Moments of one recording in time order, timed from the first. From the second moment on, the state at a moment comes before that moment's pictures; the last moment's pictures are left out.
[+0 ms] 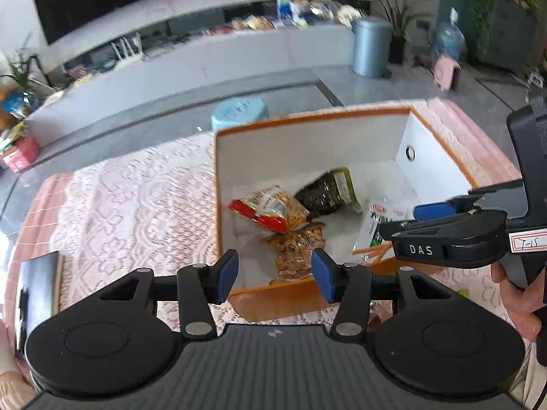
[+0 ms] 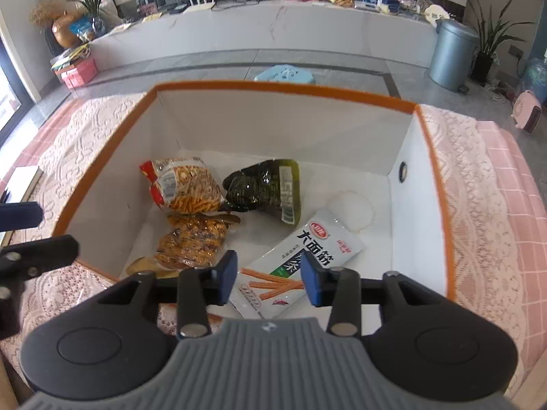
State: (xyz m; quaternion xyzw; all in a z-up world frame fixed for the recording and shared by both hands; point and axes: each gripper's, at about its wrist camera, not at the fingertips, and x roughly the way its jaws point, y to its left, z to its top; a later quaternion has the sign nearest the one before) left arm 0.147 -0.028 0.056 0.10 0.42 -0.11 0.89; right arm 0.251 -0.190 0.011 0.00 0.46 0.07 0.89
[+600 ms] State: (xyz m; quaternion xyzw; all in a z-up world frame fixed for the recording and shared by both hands) left arm 0.043 -0.021 0.090 0.06 0.34 -0.10 0.93; right arm 0.122 -0.221 0.071 0.04 0.33 0.09 0.94
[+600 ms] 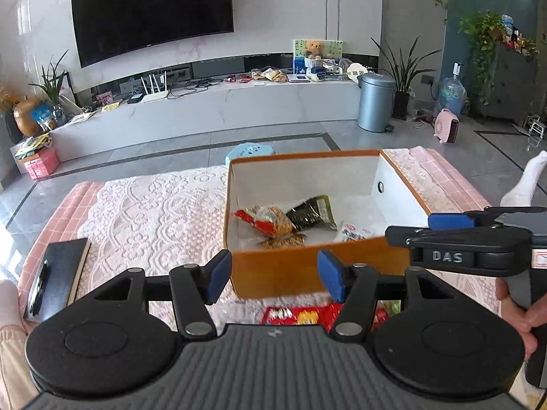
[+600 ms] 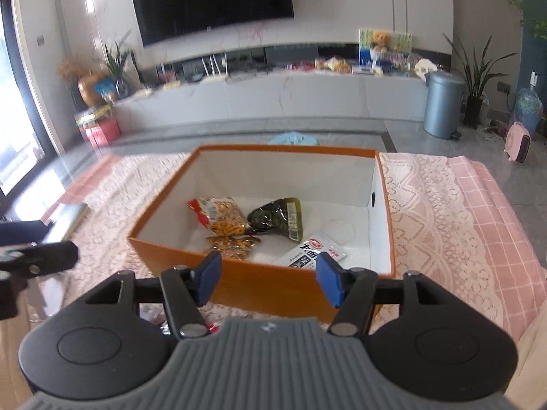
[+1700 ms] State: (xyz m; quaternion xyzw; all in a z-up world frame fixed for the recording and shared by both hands) left arm 0.006 -0.013 0.003 0.08 0.40 -0.15 0.90; right arm 0.030 -0.235 -0.028 0.01 0.33 0.07 0.94
